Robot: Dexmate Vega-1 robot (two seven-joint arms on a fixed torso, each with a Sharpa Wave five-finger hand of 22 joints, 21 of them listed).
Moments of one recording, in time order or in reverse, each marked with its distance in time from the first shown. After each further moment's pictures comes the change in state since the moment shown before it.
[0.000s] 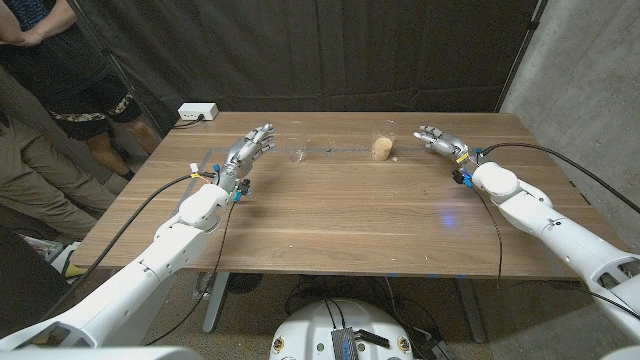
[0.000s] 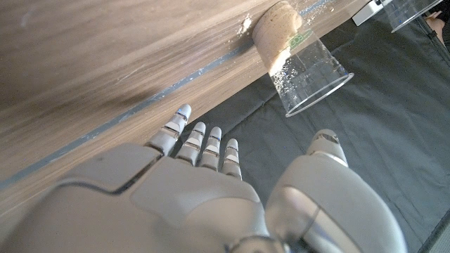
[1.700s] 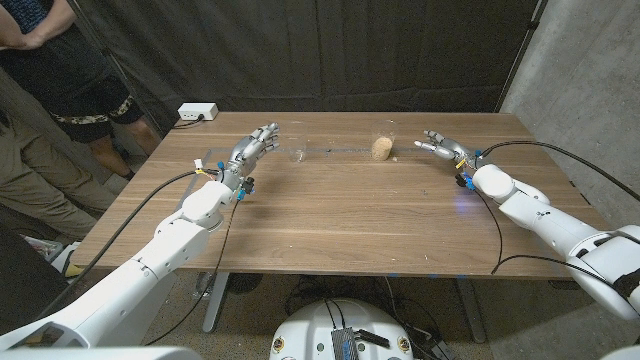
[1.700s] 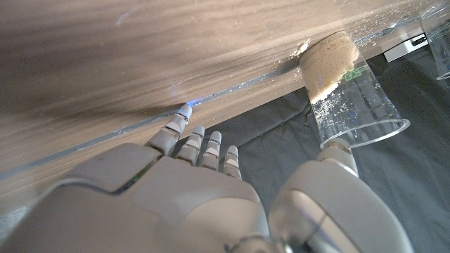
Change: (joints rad) left arm 0.008 0.024 0.011 -0.079 0.020 0.071 0.048; left_hand 0.000 0.000 0.012 -0.004 0.000 0.003 -0.003 -0.013 0.005 0.002 -0.002 -0.004 0.000 0.000 0.000 0.000 0.000 0.000 0.000 -0.008 0.000; right arm 0.155 0.088 -0.109 0.340 -0.186 0.156 -0.086; right_hand -0.068 -0.051 -0.047 0.008 0.041 -0.096 -0.025 0.004 0.000 -0.061 -0.004 0.000 0.003 -0.056 0.002 -0.005 0.003 -0.014 -0.032 0.000 0.000
